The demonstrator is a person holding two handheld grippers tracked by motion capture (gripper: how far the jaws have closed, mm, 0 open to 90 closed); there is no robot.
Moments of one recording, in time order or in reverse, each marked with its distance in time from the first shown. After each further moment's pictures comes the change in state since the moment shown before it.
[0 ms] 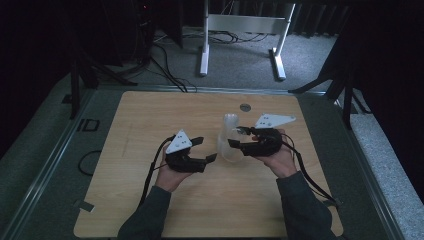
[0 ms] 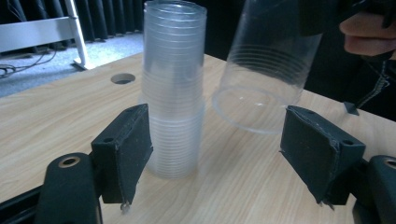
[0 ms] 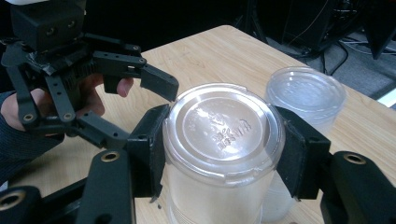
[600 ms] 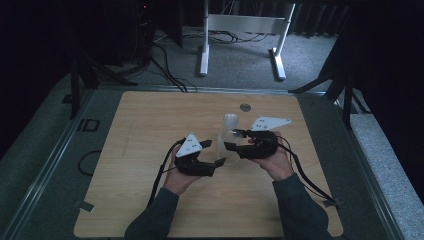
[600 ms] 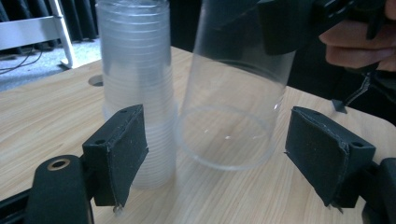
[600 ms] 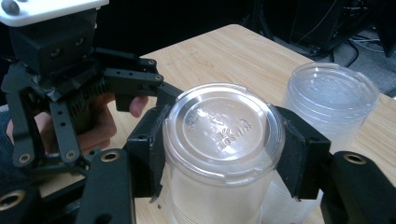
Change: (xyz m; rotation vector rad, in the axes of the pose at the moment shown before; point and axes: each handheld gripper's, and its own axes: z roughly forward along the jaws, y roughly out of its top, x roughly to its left) left arm -0.018 0.001 0.019 -0.002 -0.024 0.019; right arm 0.008 -0.005 0.010 -0.006 0.029 0.018
